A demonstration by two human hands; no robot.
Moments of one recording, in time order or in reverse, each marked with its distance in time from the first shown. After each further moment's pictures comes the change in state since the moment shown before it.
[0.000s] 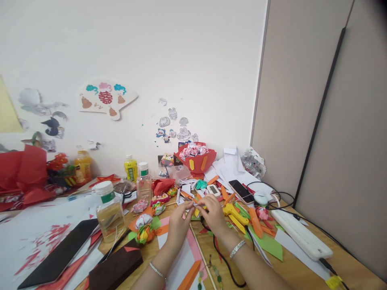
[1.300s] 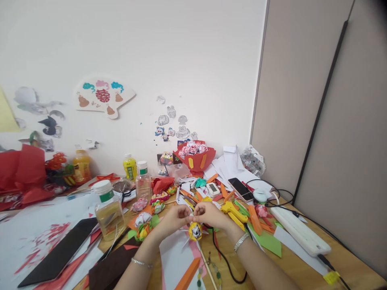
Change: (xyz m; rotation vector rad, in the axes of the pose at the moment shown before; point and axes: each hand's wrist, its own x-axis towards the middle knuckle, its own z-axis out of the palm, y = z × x) left_hand 0.019 -0.002 -0.029 -0.142 -0.633 -0.276; right_hand -0.003 0.012 0.006 0.568 -0.535 0.519
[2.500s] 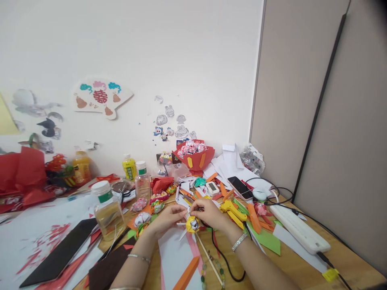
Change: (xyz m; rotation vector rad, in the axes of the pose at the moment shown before) left_hand -0.006 -0.005 -0.015 -0.434 -0.120 -0.206; right_hand -0.006 -0.028 -0.001 -0.170 0.100 -0.161
